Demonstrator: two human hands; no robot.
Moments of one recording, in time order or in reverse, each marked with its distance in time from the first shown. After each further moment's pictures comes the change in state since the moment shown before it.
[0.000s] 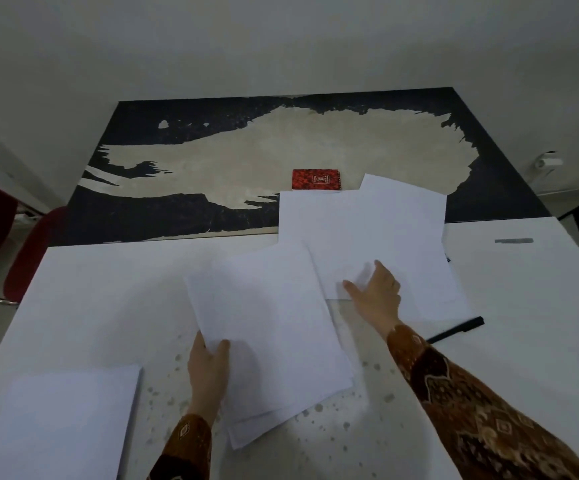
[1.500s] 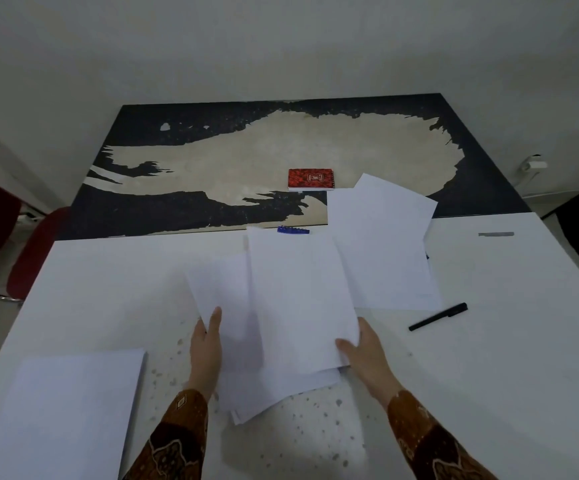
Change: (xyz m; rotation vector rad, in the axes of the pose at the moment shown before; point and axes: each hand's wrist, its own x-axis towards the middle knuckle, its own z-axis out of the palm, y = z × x) left_hand -0.014 0.021 -0.009 -0.202 -0.072 -0.068; right_hand -0.114 0.046 0.012 0.594 -0.258 0.015
